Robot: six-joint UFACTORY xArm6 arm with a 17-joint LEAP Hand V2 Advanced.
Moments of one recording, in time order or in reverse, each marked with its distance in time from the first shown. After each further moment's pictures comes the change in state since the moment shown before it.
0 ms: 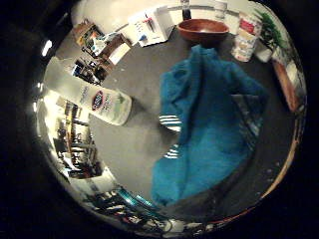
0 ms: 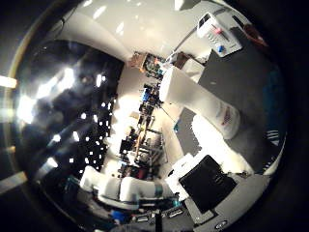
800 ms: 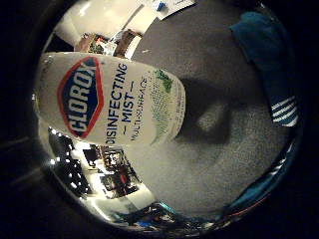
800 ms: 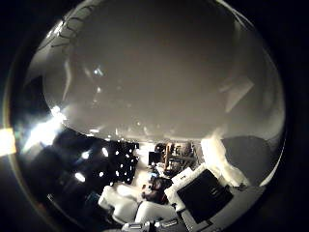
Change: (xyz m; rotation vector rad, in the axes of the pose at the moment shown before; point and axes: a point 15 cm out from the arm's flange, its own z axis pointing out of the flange) arm -0.046 -0.014 0.164 -0.052 -0.442 0.249
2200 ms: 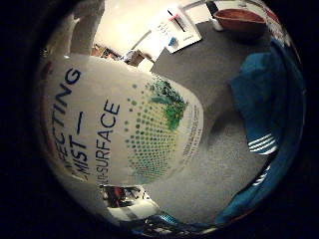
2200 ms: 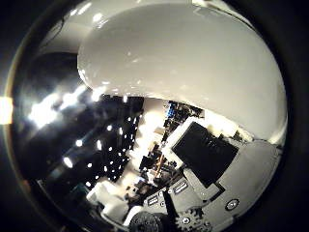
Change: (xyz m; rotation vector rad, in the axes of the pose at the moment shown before) arm -0.013 -0.023 -0.010 0.160 -0.053 -0.059
